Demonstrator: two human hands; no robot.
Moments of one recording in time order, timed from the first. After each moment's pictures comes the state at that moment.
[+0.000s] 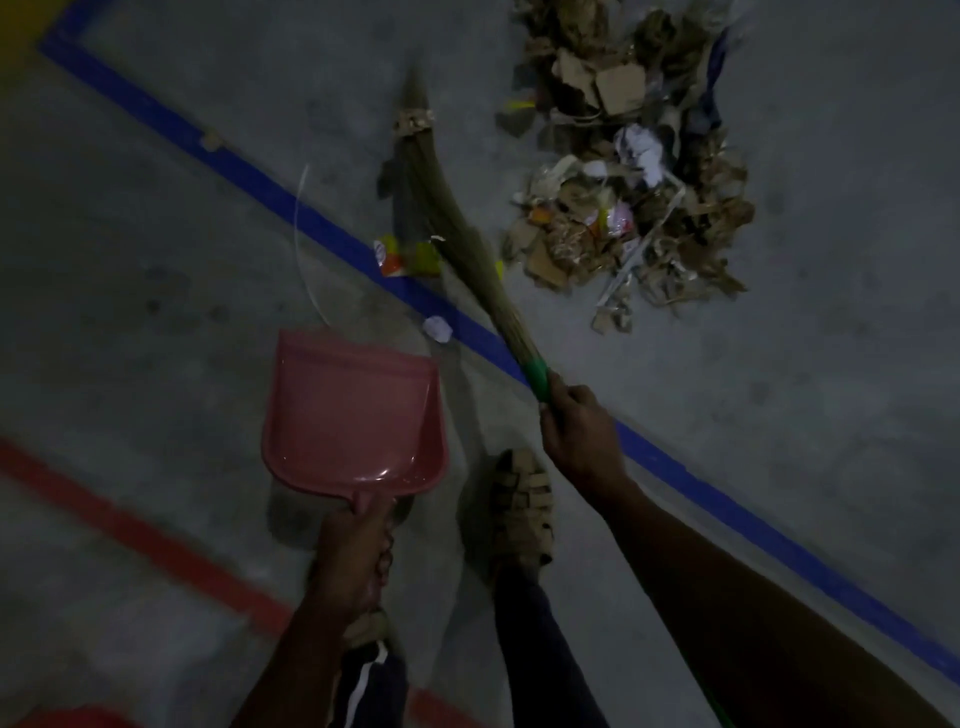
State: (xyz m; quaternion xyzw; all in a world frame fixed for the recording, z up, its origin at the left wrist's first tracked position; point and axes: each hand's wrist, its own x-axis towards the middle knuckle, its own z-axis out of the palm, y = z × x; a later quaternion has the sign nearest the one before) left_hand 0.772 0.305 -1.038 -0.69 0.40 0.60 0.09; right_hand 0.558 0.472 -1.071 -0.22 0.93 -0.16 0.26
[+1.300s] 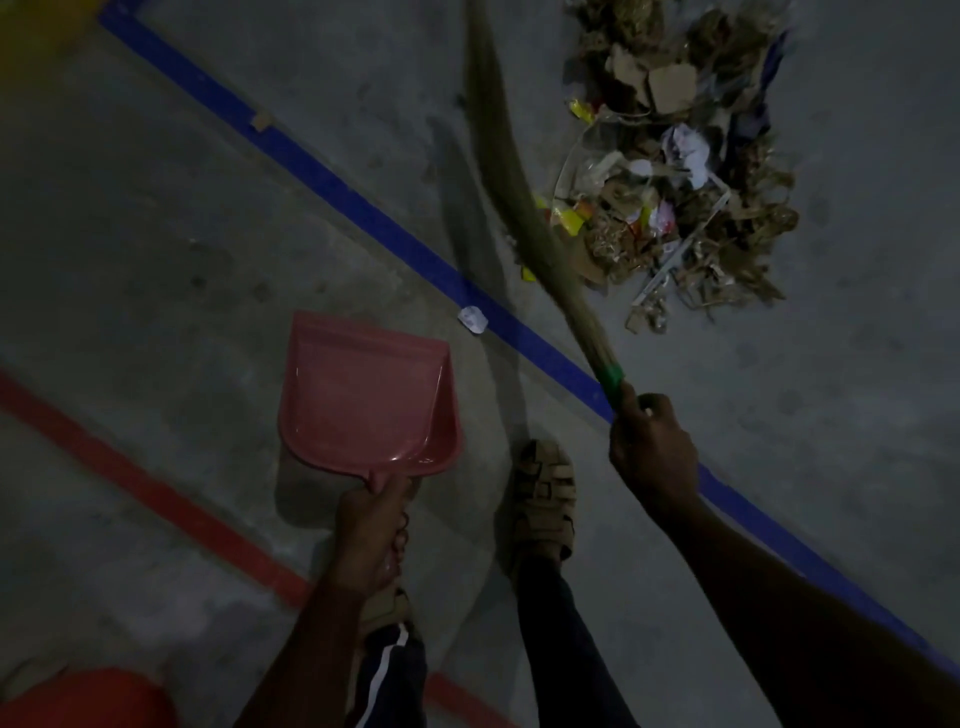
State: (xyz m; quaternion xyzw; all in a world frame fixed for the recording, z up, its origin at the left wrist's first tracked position) left_hand 0.784 0.279 -1.034 -0.70 0.38 0.60 0.08; right_hand 0.564 0.499 -1.048 -0.21 0.95 -0.03 0.22
